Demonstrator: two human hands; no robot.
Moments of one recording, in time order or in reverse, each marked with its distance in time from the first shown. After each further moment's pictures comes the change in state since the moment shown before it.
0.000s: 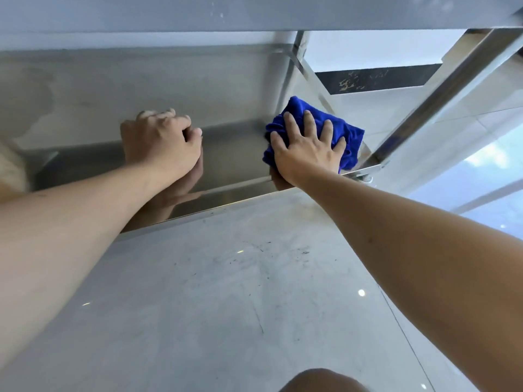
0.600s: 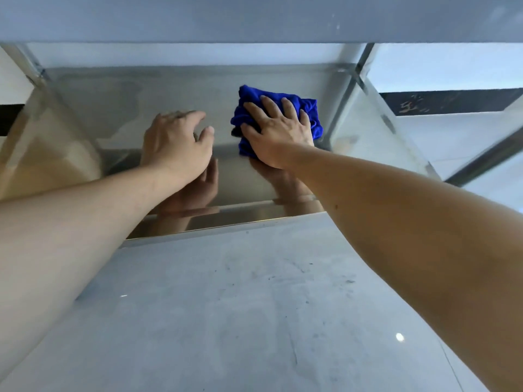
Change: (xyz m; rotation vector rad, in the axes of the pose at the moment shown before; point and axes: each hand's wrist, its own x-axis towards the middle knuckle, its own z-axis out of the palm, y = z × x) left_hand -0.001 -0.053 -0.032 -0.109 0.024 -0.127; right_hand 0.045 -0.126 0.022 0.007 0.012 -0.534
